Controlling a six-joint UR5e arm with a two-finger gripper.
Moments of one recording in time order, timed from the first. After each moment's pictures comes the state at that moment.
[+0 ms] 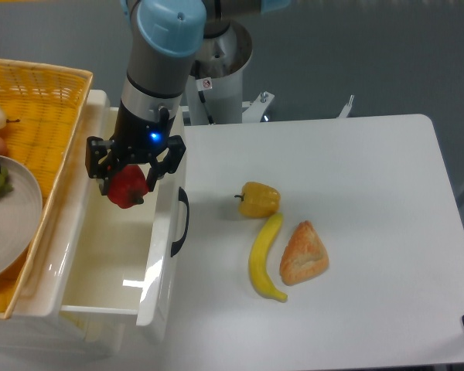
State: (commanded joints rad) arm 2.26 -1.70 -1.52 -1.28 1.16 -0.18
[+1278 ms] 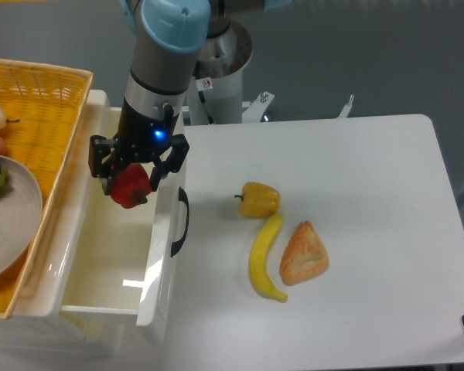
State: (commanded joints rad) arm 2.27 -1.68 -1.52 -1.27 1.17 -0.18
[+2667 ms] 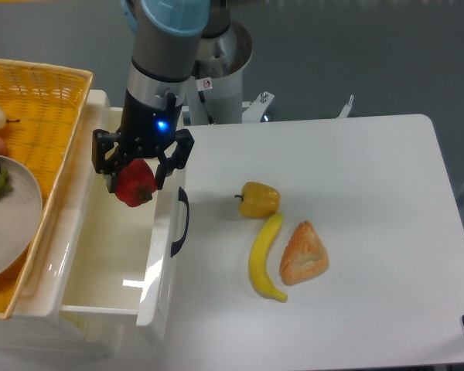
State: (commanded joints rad) arm 2.28 -1.67 -1.52 -1.23 1.17 -0.18
